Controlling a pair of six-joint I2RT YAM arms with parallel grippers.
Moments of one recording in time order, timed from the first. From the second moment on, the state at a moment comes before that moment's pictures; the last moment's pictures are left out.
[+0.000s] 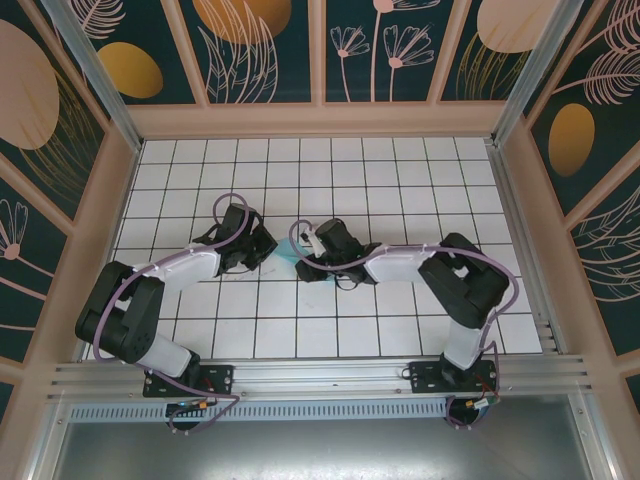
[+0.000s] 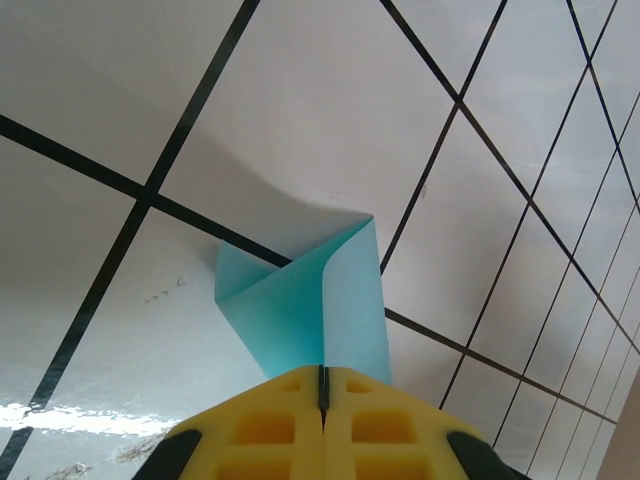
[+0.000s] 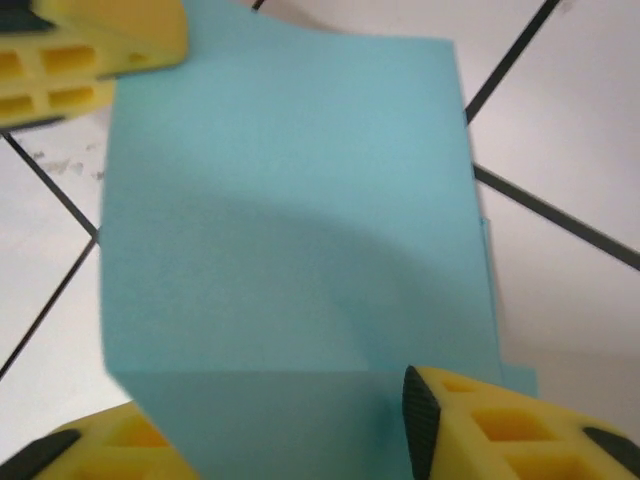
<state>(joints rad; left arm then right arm) -0.43 1.52 0.74 -0.10 0.19 -1.17 0.86 1.77 0.88 0.09 -0.17 0.30</state>
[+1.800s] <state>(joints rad) -0.42 1.52 0.75 -0.10 0.21 -1.26 0.99 1.82 0.53 0.78 0.19 -0.34</state>
